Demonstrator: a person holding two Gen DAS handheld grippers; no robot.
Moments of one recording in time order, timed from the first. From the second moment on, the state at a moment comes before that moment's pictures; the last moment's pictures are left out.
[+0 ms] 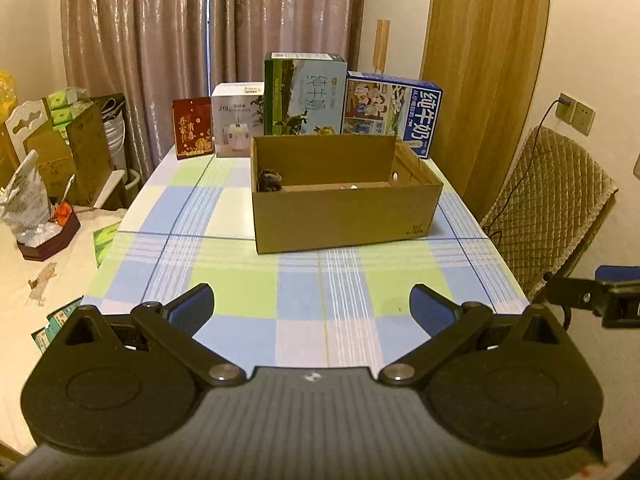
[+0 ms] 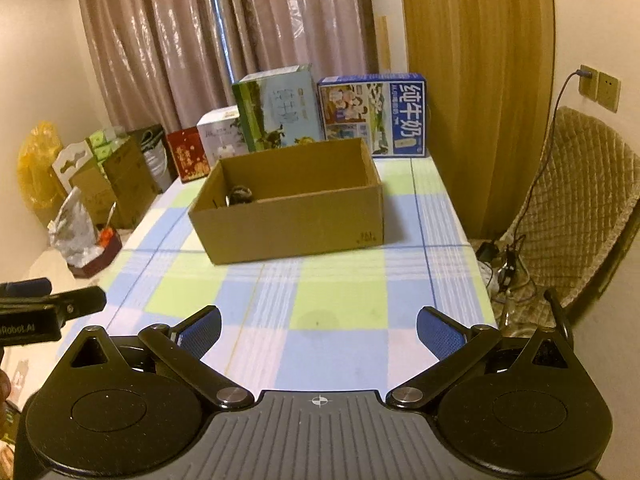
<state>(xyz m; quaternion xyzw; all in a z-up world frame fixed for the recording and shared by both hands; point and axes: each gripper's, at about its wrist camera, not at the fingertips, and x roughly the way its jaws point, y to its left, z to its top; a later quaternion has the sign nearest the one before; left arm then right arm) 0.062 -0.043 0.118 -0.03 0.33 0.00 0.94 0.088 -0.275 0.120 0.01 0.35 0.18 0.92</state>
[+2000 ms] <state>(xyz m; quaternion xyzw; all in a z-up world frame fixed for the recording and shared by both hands) 0.047 -0.046 0.101 -0.05 0.34 -0.01 0.94 0.072 -0.254 0.103 0.00 0.36 0.19 0.91</state>
